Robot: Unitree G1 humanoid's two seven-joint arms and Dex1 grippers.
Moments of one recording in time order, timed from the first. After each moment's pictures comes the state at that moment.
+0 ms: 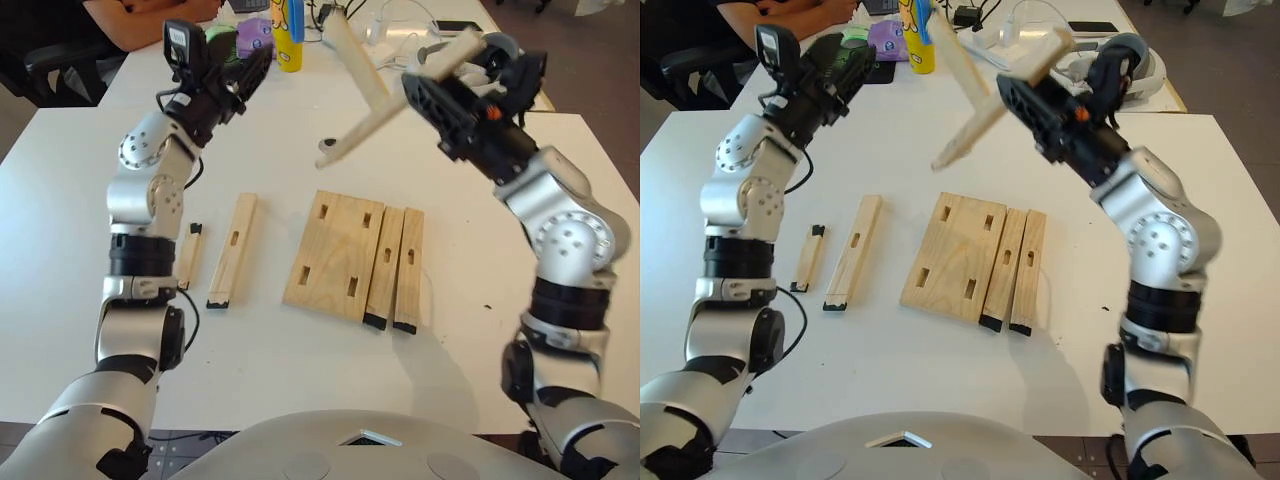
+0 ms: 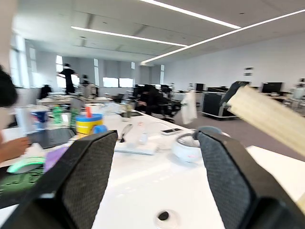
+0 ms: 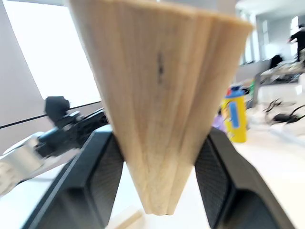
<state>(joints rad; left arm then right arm) -0.66 0.40 0.06 0.18 -0.50 0.29 -0.54 -0.43 -0.52 -0.26 -0.27 0.96 0.77 0.58</state>
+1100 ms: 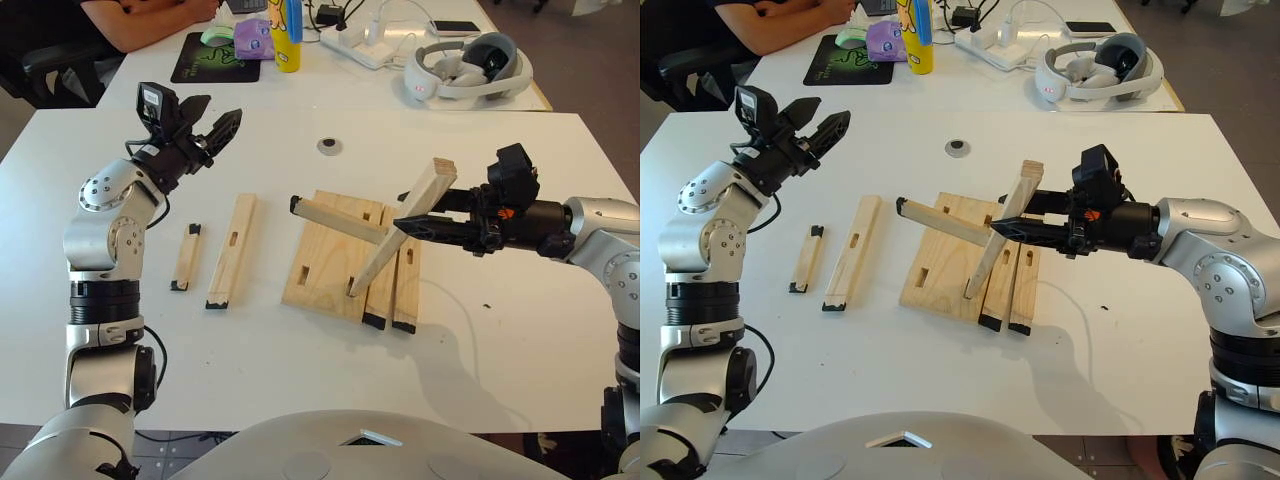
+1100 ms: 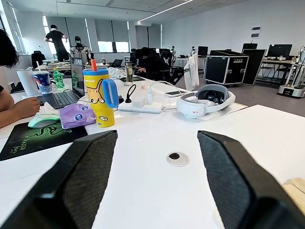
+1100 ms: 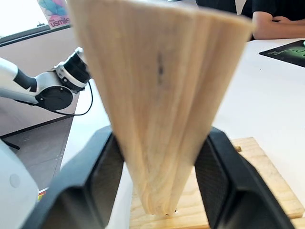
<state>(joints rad) -0.48 0.47 0.13 0.06 -0.44 0.39 -0.56 -0.29 -0.84 -0.14 -0.38 0.92 0.81 1.01</state>
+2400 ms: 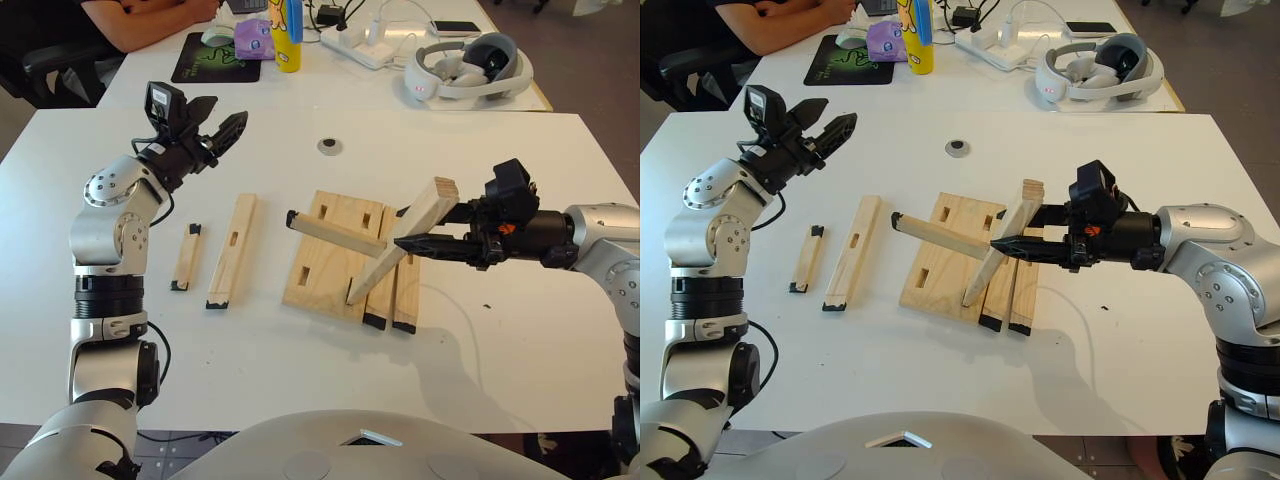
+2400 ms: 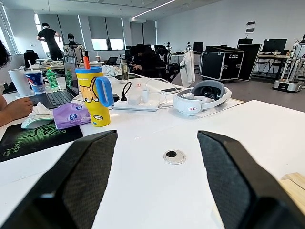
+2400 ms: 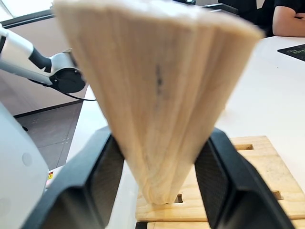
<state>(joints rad) -0.51 0.46 0.13 0.09 -0.41 0.39 -0.59 -0.23 -0.89 -0.12 -0.42 0.91 0.77 1.08</state>
